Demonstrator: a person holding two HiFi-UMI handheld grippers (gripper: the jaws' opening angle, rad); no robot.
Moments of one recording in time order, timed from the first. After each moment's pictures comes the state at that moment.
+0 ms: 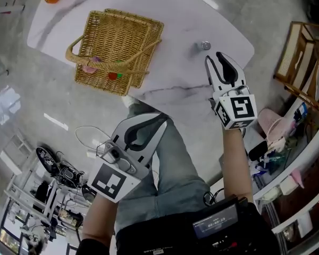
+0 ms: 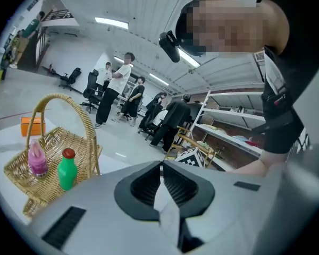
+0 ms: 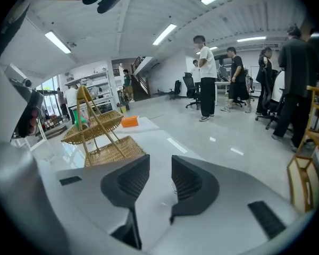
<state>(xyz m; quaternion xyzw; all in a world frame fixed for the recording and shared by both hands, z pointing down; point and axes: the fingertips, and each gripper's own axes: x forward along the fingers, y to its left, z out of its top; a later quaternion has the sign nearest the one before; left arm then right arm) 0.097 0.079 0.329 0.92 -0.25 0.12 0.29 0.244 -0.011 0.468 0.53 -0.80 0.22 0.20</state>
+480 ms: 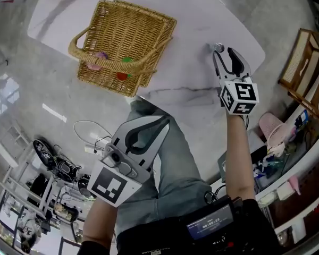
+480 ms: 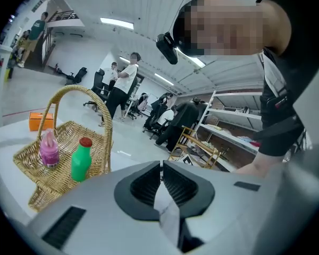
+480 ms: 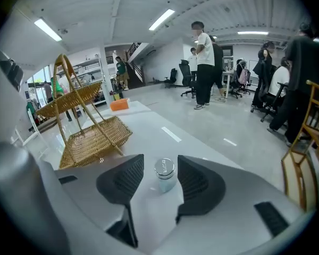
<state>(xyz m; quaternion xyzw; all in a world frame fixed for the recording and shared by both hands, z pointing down) 0.075 0.081 0.348 0.91 -0.27 0.12 0.30 0.260 -0.024 0.553 0.54 -0.76 0.25 0.25</state>
